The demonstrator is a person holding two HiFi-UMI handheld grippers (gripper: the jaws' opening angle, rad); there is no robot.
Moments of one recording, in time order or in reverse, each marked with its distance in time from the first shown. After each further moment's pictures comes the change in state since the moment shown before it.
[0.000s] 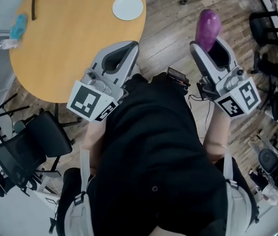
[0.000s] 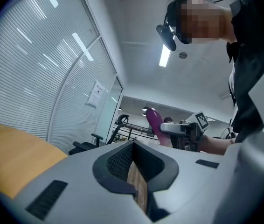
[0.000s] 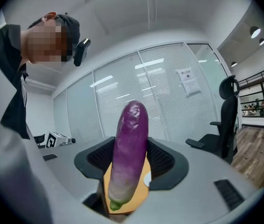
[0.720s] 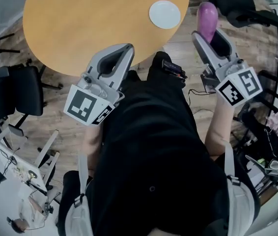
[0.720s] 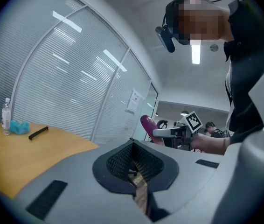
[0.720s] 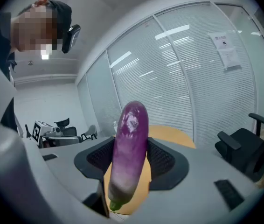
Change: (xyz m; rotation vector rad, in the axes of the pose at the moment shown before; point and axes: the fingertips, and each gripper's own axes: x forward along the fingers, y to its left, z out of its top) left arm -0.069 0.105 0.007 -0.087 -0.087 0.510; right arm 0.198 -0.013 -0.027 -0.076 0.317 0.367
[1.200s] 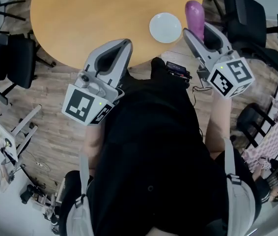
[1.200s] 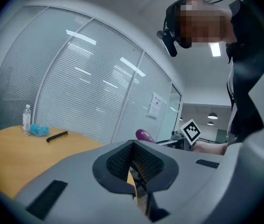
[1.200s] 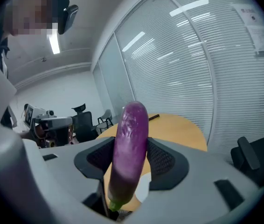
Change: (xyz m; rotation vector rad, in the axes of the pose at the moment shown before) left arm 0.065 0.017 0.023 -0.031 -0.084 0.307; right arm 0.082 -0.078 -0.001 -0.086 0.209 0.237
